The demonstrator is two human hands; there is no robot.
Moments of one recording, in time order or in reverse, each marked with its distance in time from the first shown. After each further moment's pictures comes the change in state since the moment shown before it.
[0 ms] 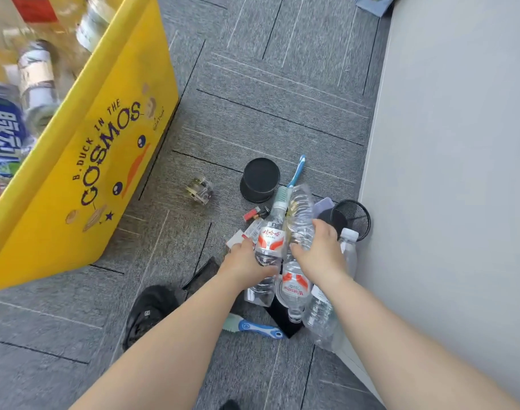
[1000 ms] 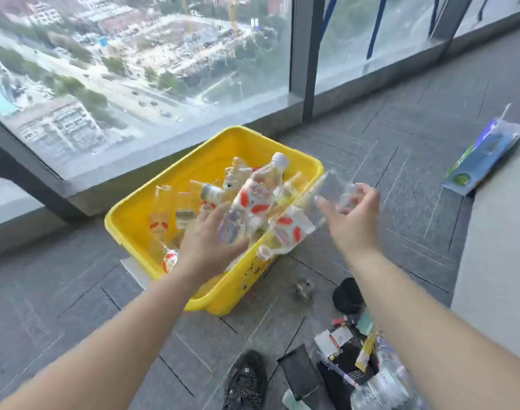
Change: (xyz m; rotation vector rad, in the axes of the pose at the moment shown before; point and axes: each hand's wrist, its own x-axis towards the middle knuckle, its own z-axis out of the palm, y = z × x) left_hand -0.285 -0.062 -0.264 -0.104 1.034 0.143; right_hand -0.132 -0.276 -0.147 0.713 0.217 -0.646
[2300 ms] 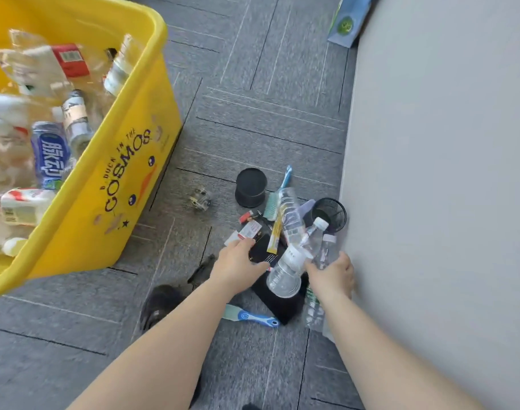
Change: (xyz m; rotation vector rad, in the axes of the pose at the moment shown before) left_hand -0.111 0.038 0.311 0.104 -0.846 0.066; right_hand -0.155 0.296 -0.118 -0.476 0.154 0.961
